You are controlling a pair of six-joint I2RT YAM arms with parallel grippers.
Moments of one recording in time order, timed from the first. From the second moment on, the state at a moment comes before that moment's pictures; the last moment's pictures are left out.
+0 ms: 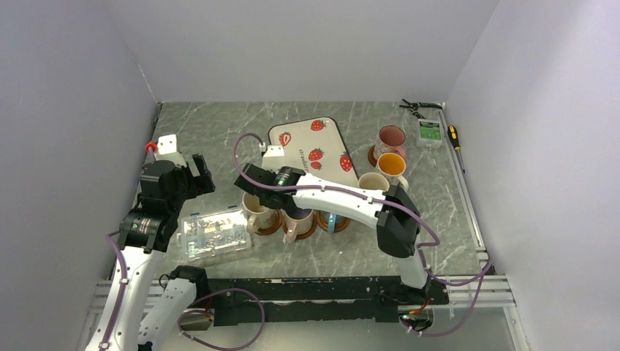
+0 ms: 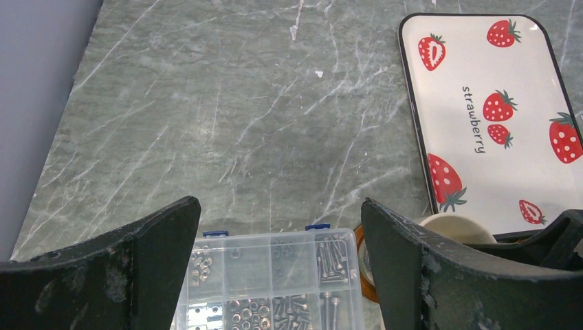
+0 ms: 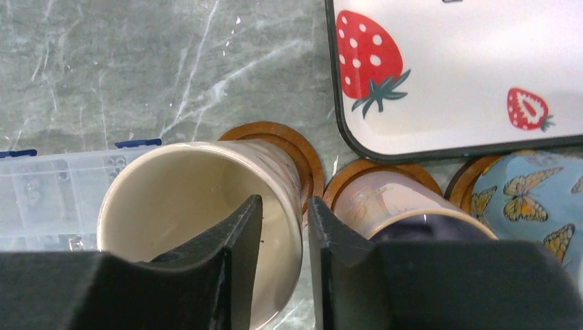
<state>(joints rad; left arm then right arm) -0.14 0.69 0.91 -0.66 -0.21 -0.26 1.15 1.99 1.78 -0.86 0.57 0.92</state>
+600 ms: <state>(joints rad) -0.14 0.69 0.91 -0.66 -0.21 -0.26 1.15 1.73 1.57 -0.64 0.45 0.70</state>
